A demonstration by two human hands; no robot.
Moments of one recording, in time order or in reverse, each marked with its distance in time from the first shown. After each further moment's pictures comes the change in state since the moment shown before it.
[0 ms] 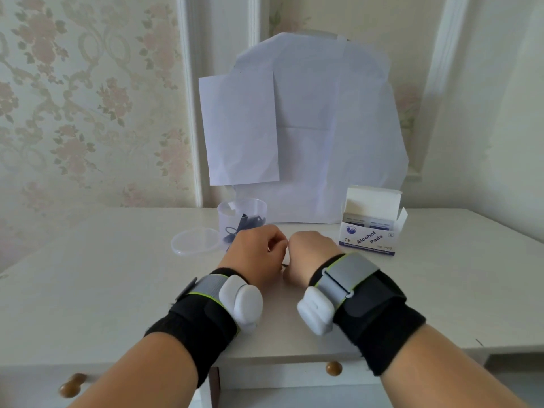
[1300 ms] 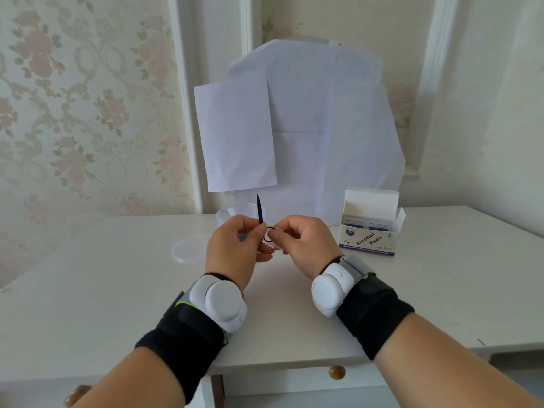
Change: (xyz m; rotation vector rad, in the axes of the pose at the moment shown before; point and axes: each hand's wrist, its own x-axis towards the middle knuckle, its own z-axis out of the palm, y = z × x) left_hand -0.003 0.004 -0.013 -0.586 0.273 -0.206; right_hand 0.033 0.019 0.029 0.995 0.386 -0.207
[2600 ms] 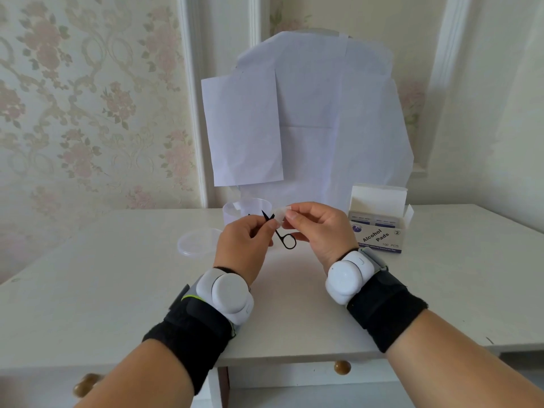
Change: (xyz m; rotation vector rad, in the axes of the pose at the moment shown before) left_hand 0.005 -0.007 -0.002 0.216 -0.053 0.090; right_hand -0.001 -0.005 -0.007 0.414 0.107 0.112
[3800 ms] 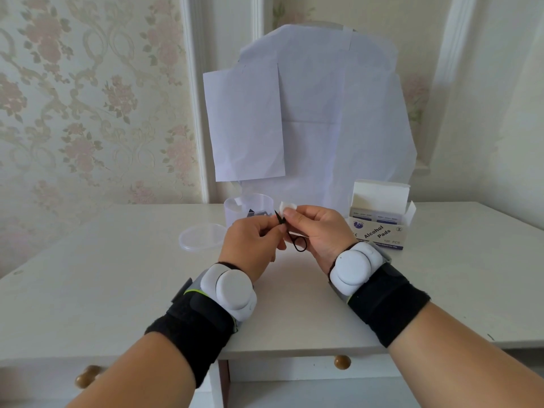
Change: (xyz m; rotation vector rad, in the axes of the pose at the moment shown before) left_hand -0.010 0.012 -0.001 0.066 -0.134 0.077; right_hand 0.001 0.005 0.001 0.131 -0.137 0.166
